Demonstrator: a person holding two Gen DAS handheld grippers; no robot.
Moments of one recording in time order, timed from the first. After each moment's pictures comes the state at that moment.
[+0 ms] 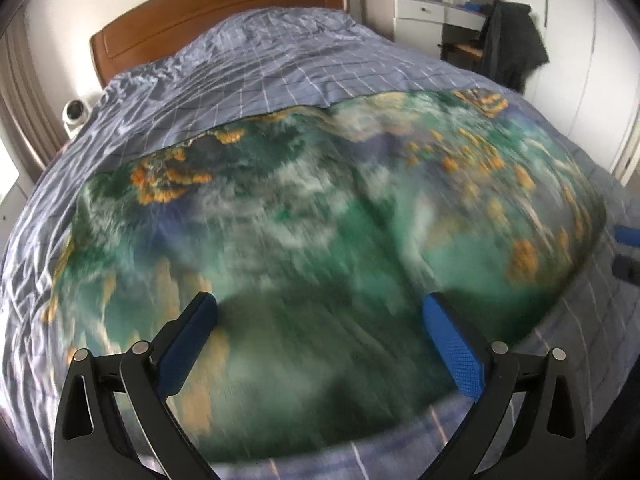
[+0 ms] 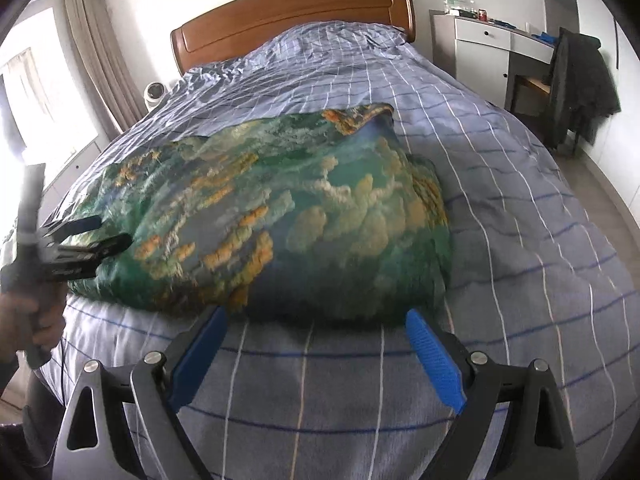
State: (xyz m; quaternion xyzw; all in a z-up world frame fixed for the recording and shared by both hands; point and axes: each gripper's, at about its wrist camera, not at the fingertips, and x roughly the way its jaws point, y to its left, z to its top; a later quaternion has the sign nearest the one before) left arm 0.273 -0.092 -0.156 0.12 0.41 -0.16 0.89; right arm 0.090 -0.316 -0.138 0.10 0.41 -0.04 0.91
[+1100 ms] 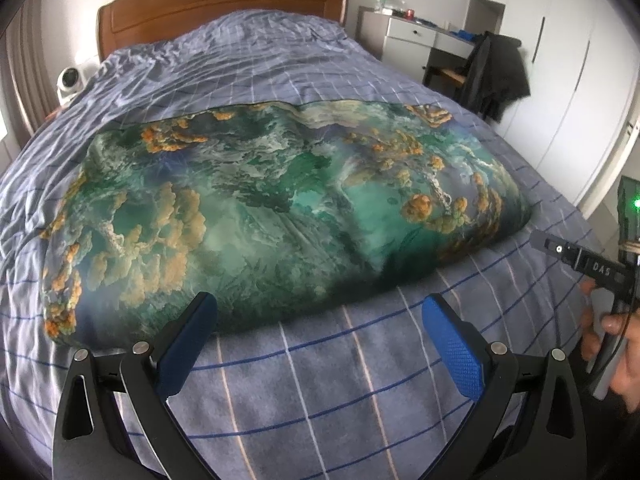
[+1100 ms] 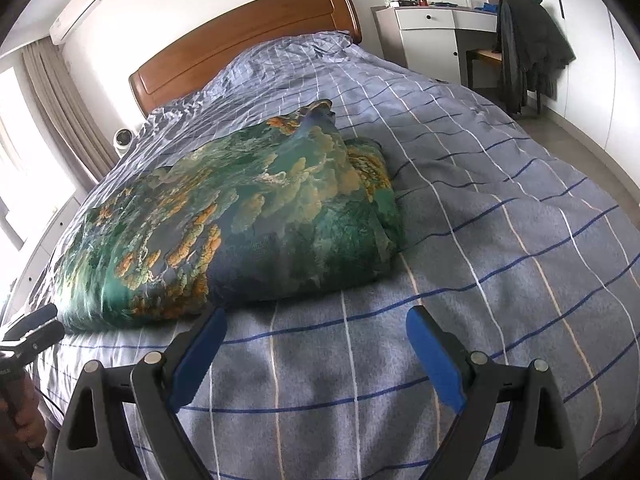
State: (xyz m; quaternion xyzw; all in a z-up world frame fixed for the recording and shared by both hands) left arm 0.208 -0.073 -0.133 0.04 0.42 -0.20 0.89; right arm 0.060 -0.339 -0.154 0.18 0.37 -0.10 0.90
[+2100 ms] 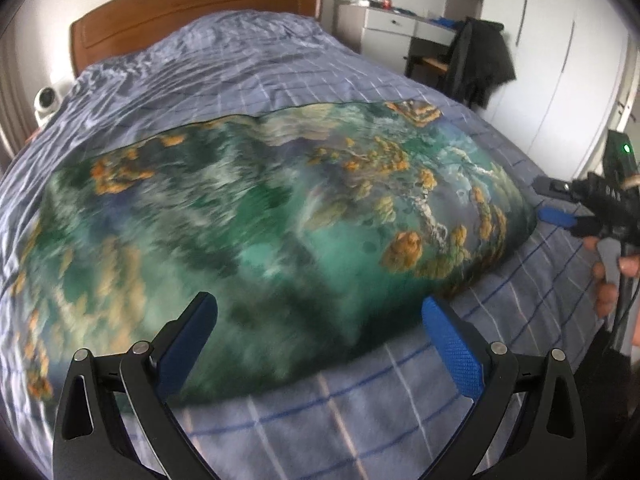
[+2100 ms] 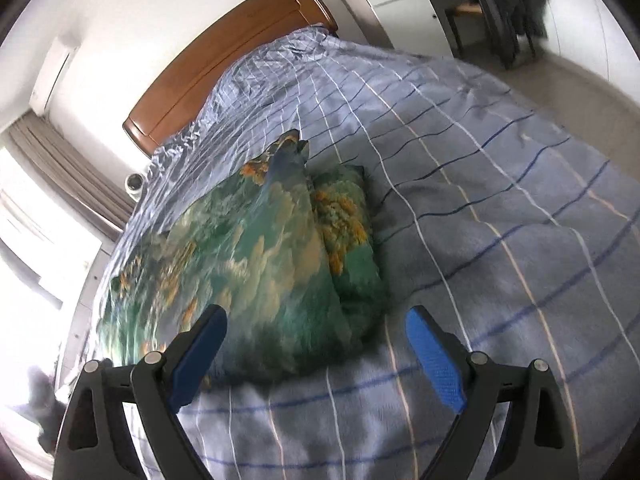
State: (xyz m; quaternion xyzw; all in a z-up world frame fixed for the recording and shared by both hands) left arm 0.252 -0.121 -0.140 0.07 0.42 -0.23 0.88; right arm 0.097 -0.415 -0.147 0.31 0.36 -0.07 0.88
